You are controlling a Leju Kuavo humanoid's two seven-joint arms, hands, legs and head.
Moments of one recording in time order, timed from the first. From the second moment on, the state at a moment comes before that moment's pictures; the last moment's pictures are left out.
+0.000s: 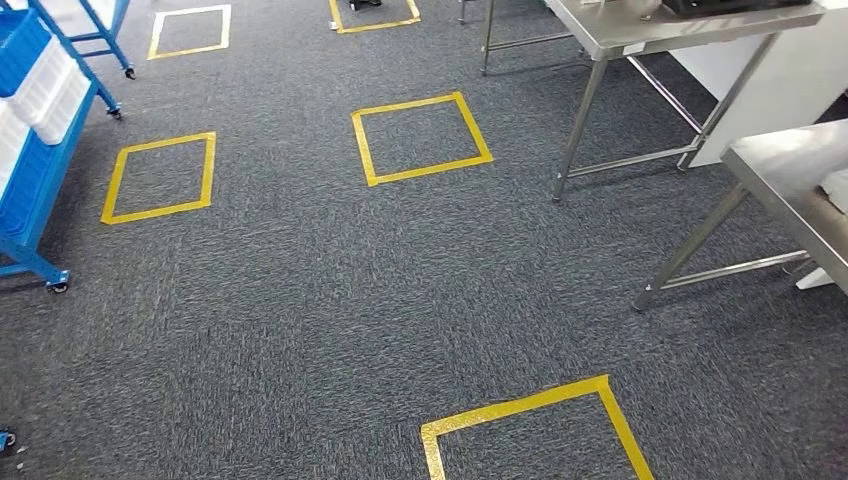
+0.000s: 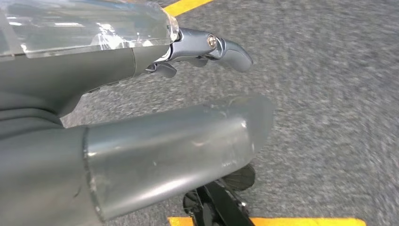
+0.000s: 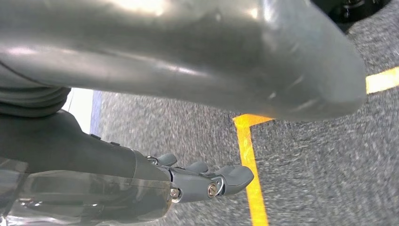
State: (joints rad) left arm -0.08 0.05 -1.37 -0.02 1.55 0.09 -0.36; right arm 0.00 0.24 -1.21 -0.41 1.15 0.03 -0.11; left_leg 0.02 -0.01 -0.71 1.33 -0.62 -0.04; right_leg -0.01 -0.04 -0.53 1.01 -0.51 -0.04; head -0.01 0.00
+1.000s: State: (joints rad) left arm -0.08 0.05 -1.37 -0.02 1.55 0.09 -0.35; right arm -0.01 0.24 -1.23 -0.40 1.17 0.03 -0.11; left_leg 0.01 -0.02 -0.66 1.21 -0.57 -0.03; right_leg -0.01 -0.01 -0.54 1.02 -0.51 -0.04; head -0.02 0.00
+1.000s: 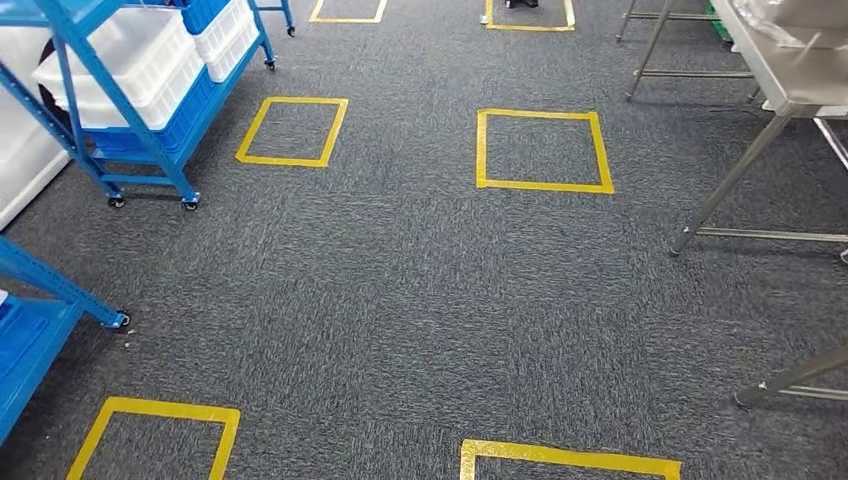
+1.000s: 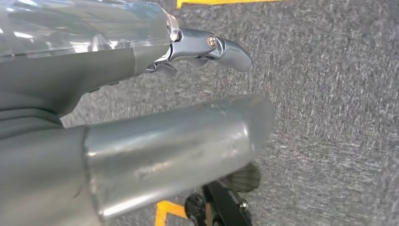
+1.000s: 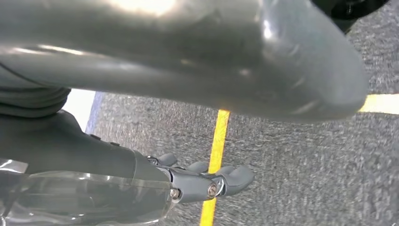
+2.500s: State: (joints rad) left arm -0.08 0.05 -1.37 -0.02 1.55 0.10 -0.35; right arm -0.02 0.23 -1.25 -0.39 1.25 0.04 -0.12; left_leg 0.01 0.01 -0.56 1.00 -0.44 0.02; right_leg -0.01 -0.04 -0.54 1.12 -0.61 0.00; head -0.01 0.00
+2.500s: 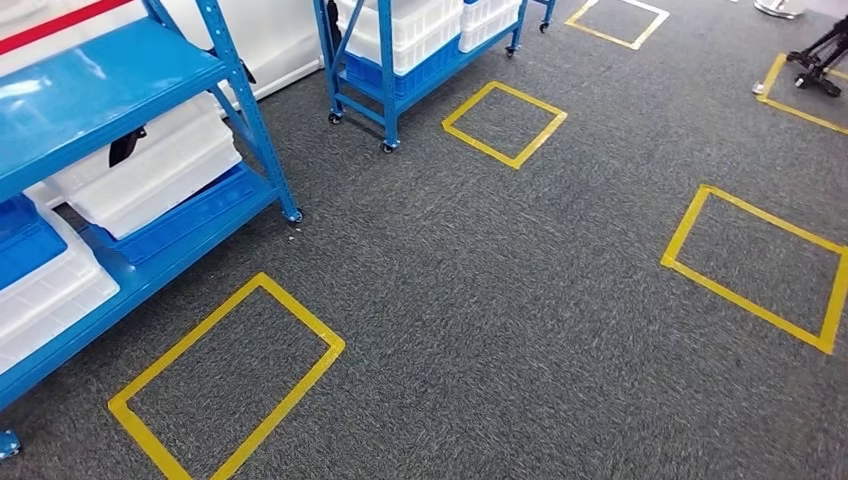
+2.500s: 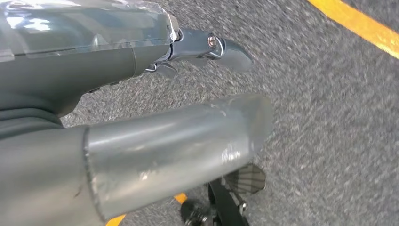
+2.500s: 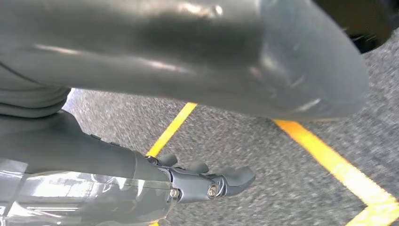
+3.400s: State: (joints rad) left arm -0.08 0.07 -0.95 -0.04 1.55 0.19 -0.36; right arm -0.04 0.22 -1.27 -0.37 1.31 0.03 -0.18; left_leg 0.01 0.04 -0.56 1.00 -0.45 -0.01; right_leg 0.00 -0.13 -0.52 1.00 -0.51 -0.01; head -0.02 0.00
